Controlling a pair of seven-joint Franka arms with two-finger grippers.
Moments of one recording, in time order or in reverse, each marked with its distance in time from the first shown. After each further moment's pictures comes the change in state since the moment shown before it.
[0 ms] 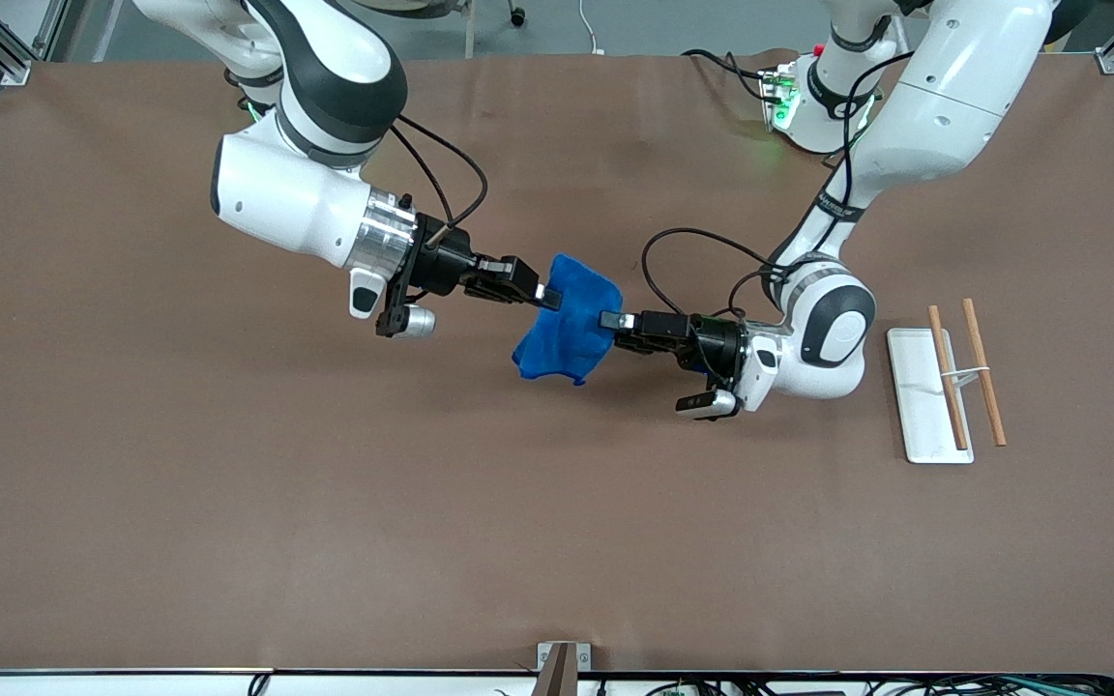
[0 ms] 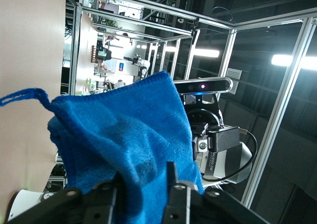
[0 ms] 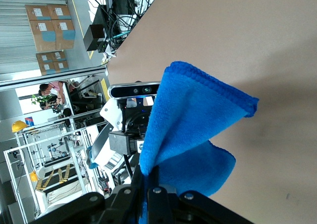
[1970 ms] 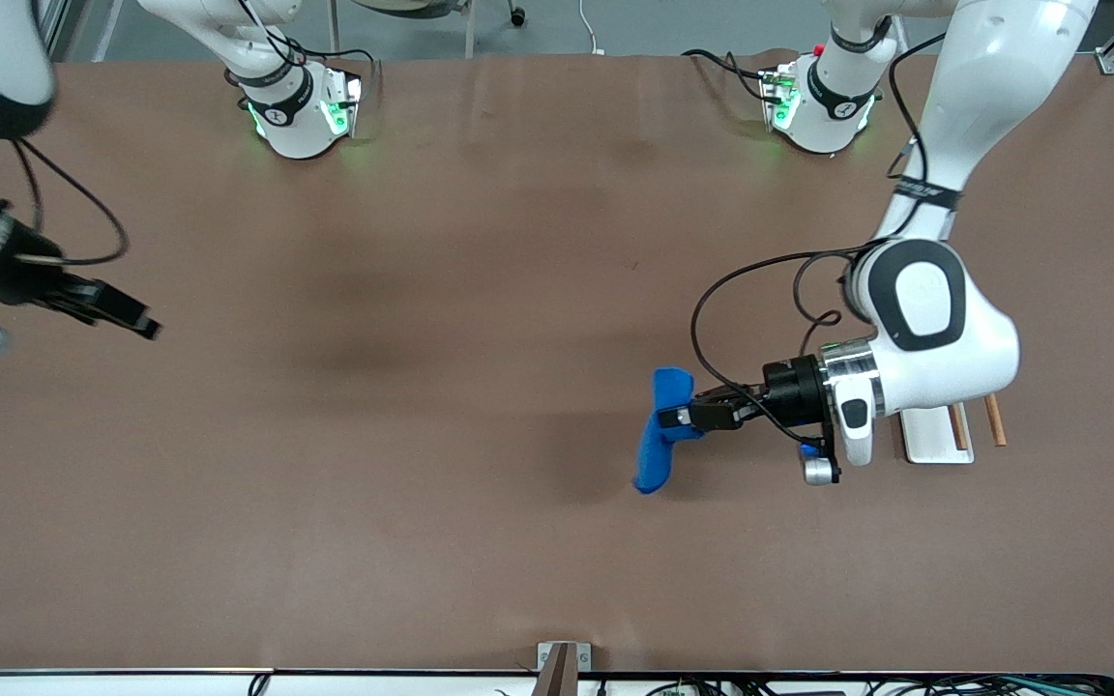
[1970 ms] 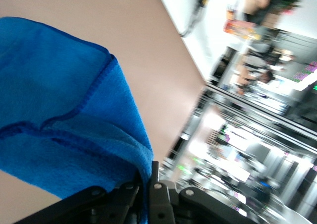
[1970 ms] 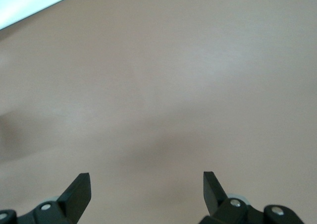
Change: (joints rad) left arm 0.046 -0.169 0.004 0.187 0.719 0.562 -0.936; right arm -0.138 -0.295 -0.634 0.029 -0.878 -0.739 -0.020
